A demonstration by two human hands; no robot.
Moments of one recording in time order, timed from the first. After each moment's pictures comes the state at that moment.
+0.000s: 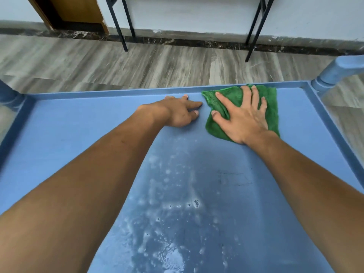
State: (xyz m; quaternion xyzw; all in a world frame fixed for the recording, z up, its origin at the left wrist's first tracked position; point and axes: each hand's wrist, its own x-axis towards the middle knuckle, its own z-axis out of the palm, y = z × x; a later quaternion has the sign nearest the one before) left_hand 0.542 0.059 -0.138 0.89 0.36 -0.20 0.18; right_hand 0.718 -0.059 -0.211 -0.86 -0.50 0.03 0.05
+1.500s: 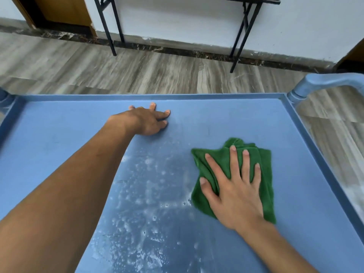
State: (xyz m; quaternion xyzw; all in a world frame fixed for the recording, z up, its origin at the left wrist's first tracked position) left_hand 0.486 0.081 -0.147 0.85 0.43 -0.25 0.16; right_hand 0.595 -0.203 -0.213 -0.87 -0.49 0.04 0.03
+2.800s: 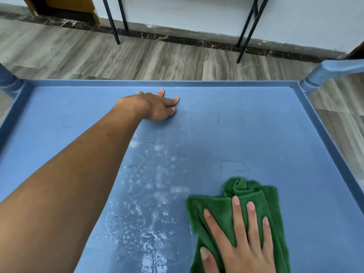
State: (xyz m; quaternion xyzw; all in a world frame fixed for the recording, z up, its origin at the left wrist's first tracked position) left_hand 0.481 0.088 -0.149 0.86 0.42 -0.26 0.15; right_hand 0.504 -0.304 -0.222 -0.84 -0.54 -0.07 0.00
